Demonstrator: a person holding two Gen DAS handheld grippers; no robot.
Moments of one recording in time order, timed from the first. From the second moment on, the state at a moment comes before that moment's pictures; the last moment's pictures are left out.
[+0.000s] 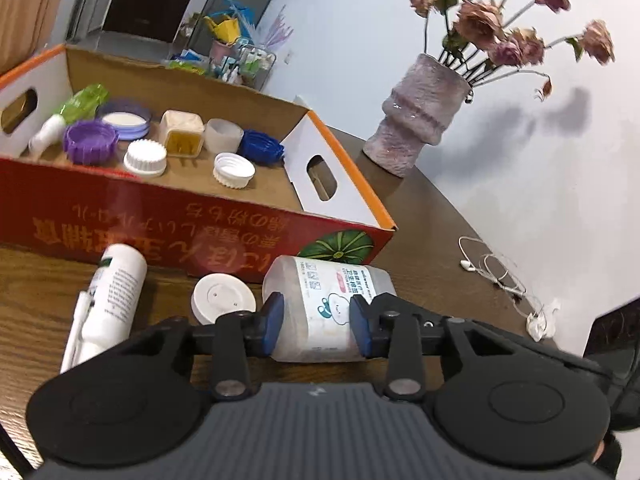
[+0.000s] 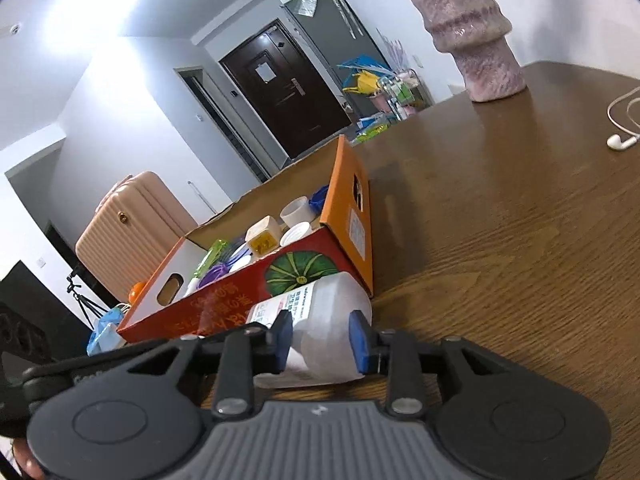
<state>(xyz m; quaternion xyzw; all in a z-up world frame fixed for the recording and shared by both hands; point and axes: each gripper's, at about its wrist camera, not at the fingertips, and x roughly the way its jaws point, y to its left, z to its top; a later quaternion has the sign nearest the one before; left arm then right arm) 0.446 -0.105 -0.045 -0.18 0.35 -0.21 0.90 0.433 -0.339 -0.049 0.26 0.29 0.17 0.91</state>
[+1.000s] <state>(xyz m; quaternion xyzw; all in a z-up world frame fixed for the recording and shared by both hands) 0.282 -0.047 -0.020 -0.21 0.34 -0.18 0.90 0.272 -0.299 -0.025 0.22 0.30 0.20 0.91</state>
